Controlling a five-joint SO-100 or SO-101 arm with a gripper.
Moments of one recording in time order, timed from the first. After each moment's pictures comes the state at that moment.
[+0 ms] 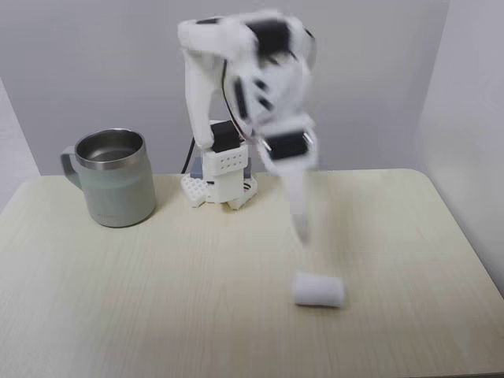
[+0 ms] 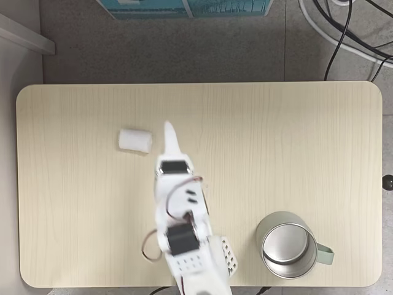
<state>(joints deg) -34.2 72.7 77.5 75.2 29.4</state>
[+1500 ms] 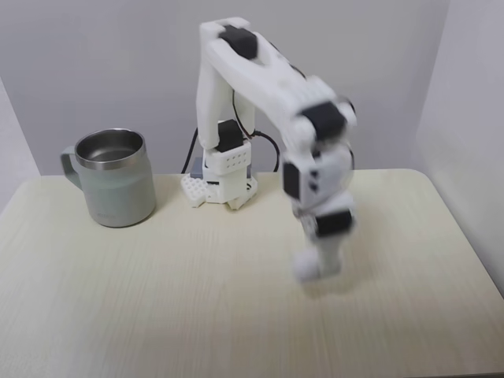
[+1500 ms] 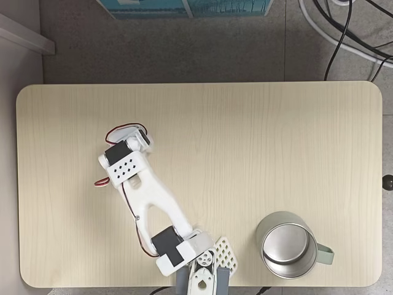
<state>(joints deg) -38.8 86.5 76.9 69.3 19.2</state>
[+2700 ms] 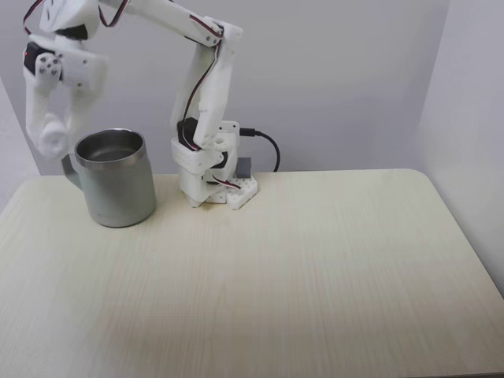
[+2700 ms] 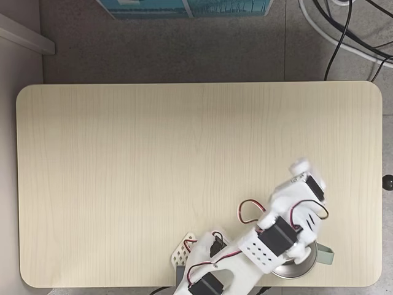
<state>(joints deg) 45.4 64.2 95.0 93.4 1.4</state>
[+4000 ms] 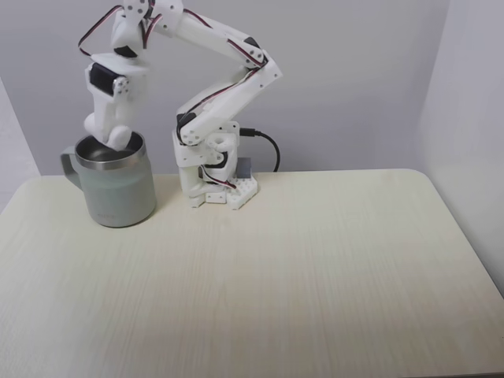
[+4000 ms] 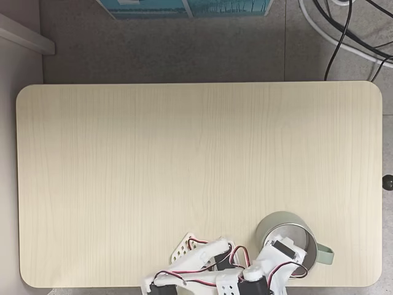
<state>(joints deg) 71.2 34.5 59.0 93.6 -45.1</state>
